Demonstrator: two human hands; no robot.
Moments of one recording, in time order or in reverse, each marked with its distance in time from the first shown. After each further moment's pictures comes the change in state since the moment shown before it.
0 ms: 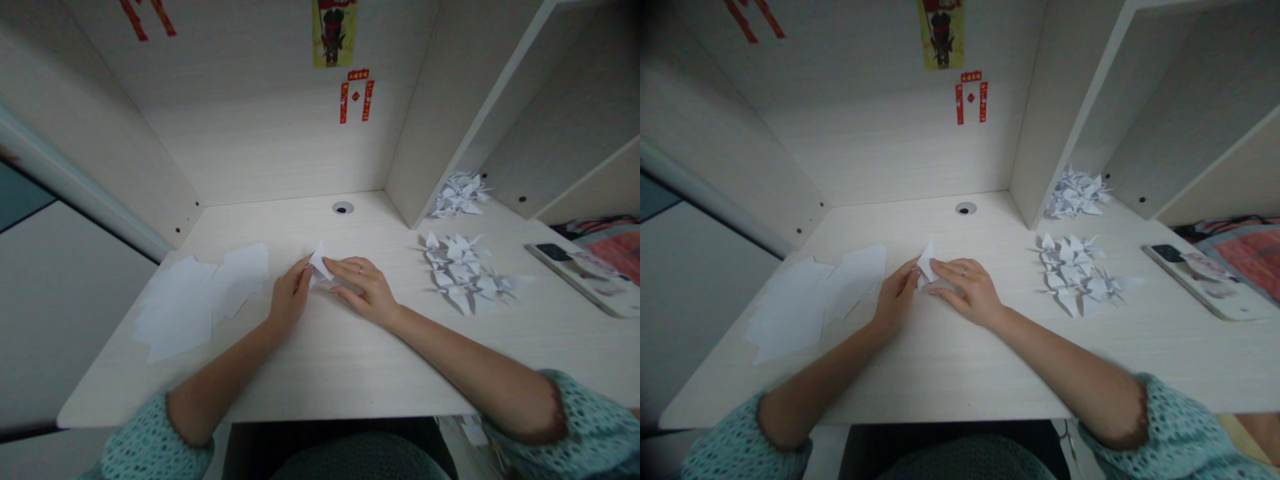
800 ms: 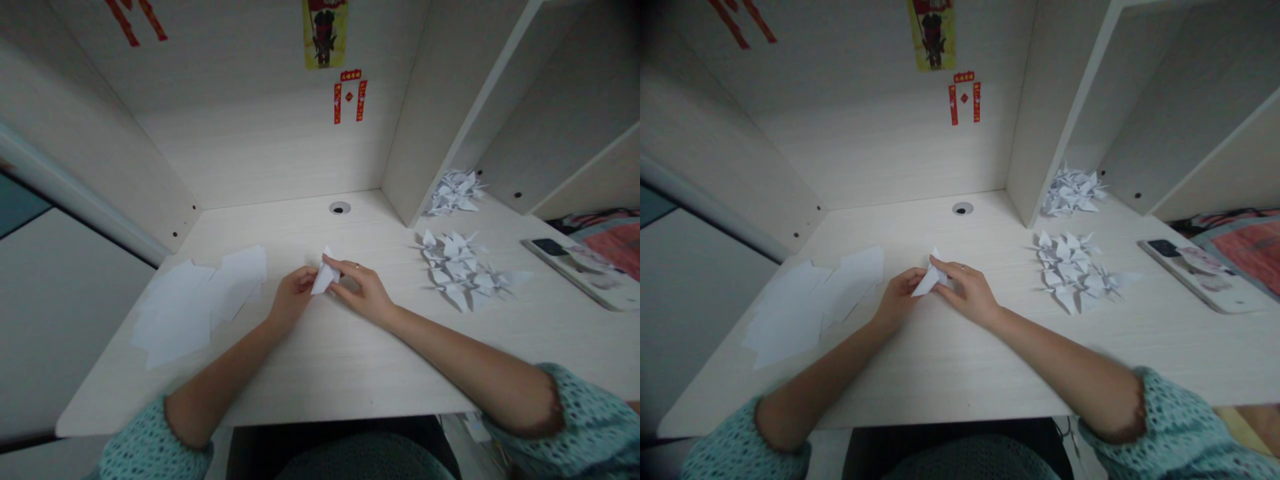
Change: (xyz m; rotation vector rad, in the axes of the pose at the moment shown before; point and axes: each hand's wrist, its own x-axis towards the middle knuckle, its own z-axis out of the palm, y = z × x) left_hand 0.002 -0.007 0.006 -0.437 -0.274 -0.096; right_hand -0.003 0.001 0.008 0.151 0.009 0.149
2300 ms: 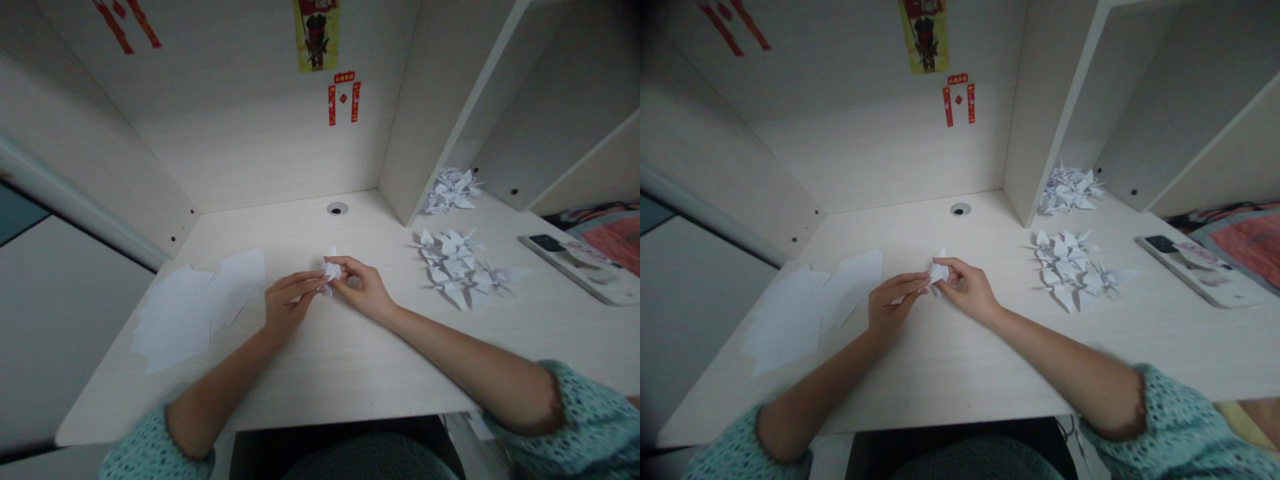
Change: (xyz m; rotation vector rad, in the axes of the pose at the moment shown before) left_hand -0.011 0.010 -0.002 0.482 0.218 0.639; right_hand 0.000 0.007 0.007 0.219 0.085 0.278
